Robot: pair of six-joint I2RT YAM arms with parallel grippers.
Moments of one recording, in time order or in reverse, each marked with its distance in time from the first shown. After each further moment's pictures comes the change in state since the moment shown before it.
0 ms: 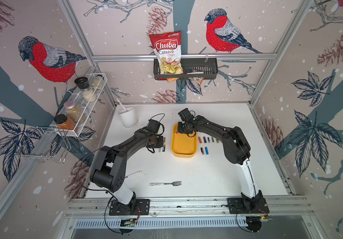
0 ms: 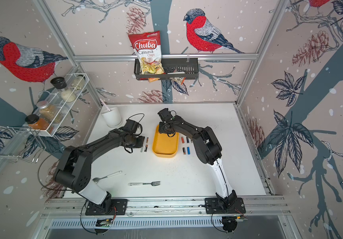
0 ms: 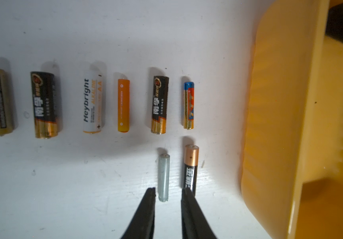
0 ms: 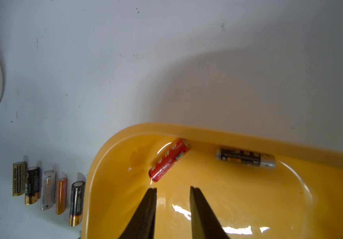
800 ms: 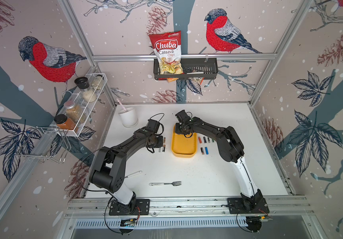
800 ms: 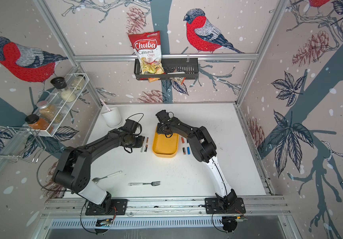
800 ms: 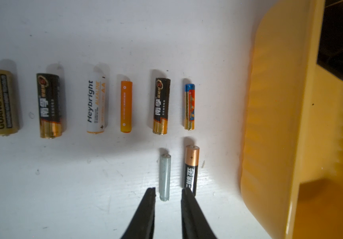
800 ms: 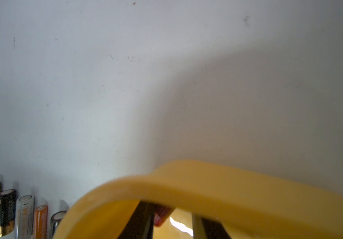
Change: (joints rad) left arm 0.006 -0.008 -0.002 0.002 0.001 0.000; right arm 0.012 0.112 0.085 0.028 0.029 -0.002
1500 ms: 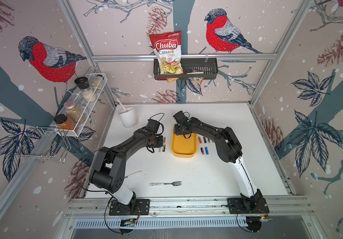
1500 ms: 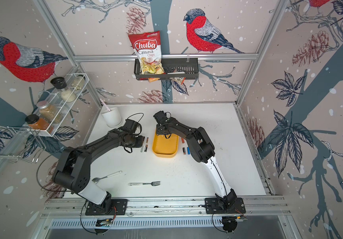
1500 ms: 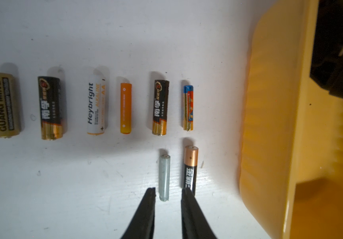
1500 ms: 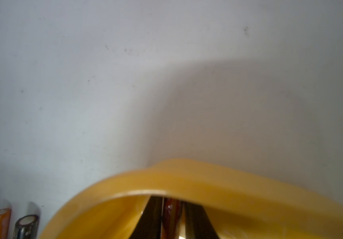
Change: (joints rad) left arm 0.000 -0.003 0.003 0.000 0.000 0.006; right arm 0.023 0.014 0.031 -0.069 0.078 -0.101
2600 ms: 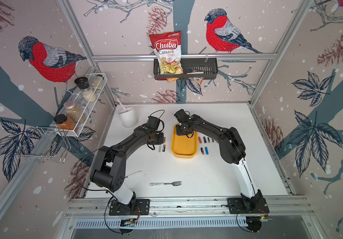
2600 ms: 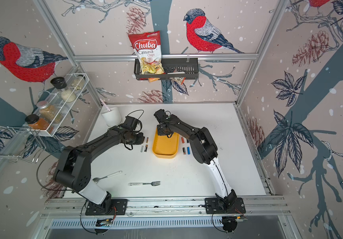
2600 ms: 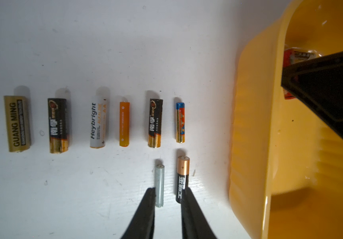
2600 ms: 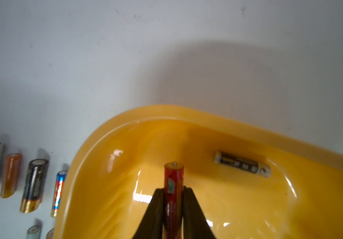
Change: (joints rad) left arm 0.001 0.019 0.070 -0.025 -0.001 0.002; right arm 0.001 -0.091 0.000 -0.153 -0.045 -0.081
